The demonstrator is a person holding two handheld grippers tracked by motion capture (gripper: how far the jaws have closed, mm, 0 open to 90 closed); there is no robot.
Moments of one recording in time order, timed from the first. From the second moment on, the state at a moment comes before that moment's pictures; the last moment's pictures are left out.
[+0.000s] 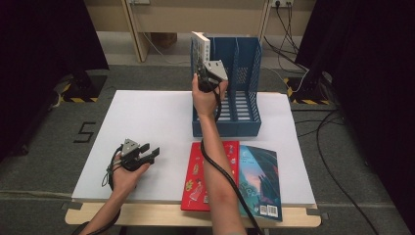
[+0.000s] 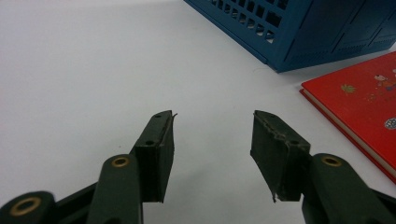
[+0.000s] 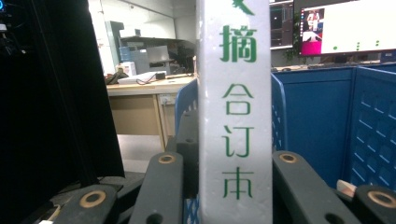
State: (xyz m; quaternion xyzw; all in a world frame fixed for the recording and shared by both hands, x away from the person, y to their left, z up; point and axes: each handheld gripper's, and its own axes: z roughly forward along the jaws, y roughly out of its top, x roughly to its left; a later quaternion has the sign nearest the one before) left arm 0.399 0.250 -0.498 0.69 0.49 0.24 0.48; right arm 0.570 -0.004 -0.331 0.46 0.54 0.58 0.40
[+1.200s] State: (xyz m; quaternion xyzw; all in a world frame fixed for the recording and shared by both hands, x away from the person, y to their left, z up) left arm 0.397 0.250 -0.497 0.69 0.49 0.23 0.48; right arm 0.574 -0.001 -0.349 0.47 0.54 0.58 0.40
